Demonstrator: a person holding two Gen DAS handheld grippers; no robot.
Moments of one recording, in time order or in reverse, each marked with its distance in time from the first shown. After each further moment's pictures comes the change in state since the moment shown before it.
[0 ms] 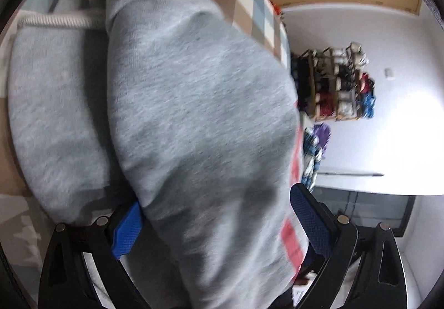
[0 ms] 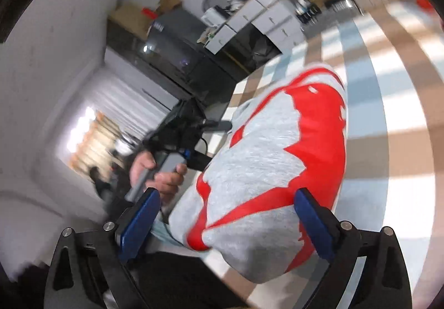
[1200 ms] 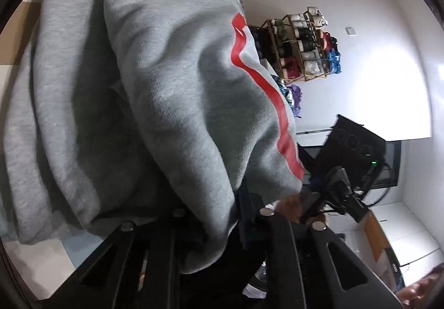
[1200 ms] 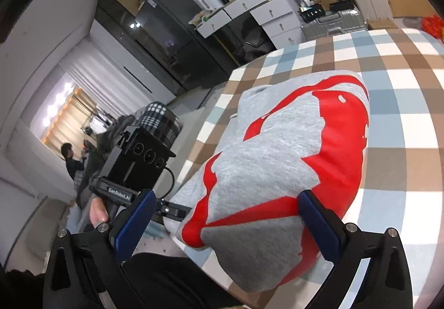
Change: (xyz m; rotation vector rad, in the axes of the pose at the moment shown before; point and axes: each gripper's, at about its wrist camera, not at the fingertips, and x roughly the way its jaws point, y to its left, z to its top) left arm -0.010 0.022 -0.083 0.209 0.082 -0.113; right arm 0.038 0.047 0.002 -0.059 0.068 -0.156
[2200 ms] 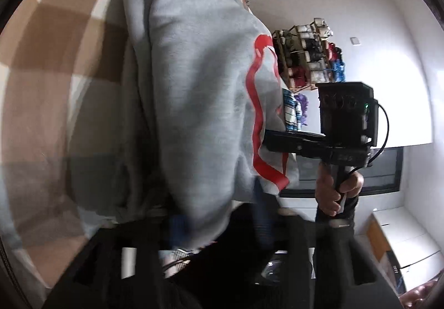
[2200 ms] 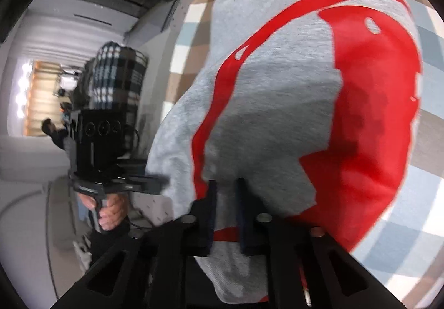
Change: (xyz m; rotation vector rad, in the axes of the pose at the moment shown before) left arm -0.038 0.025 -0.007 -0.030 -0.029 0.008; right arm 0.108 0.000 0.045 0.183 0.583 -0.086
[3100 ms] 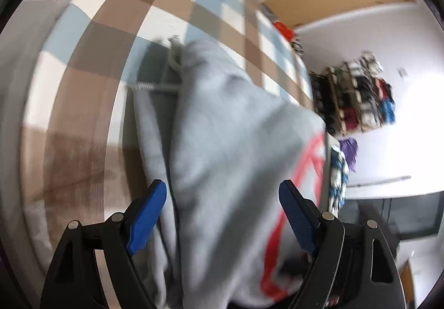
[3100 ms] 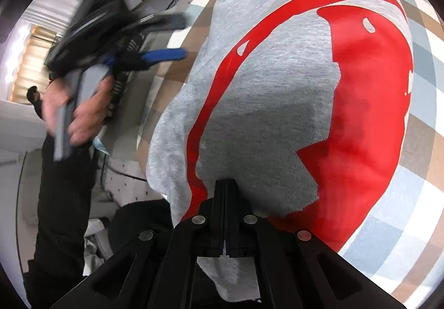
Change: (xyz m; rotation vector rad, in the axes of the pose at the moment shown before) left arm 0.024 -0.040 0.126 -0.086 -0.172 0.319; right arm 0.000 0.005 -0.026 -0.138 -0.008 -0.099
